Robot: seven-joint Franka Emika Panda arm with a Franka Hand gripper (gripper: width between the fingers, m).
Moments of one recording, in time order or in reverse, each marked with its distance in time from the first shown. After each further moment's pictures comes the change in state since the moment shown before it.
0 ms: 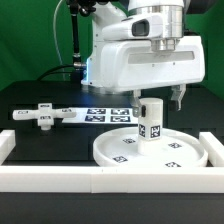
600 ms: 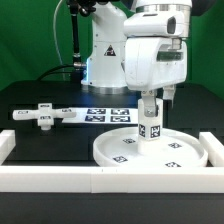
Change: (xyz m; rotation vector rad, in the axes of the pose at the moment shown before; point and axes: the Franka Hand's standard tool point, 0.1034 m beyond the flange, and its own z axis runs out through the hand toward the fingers) arm 0.002 0.002 -0.002 -0.023 -0.036 -0.428
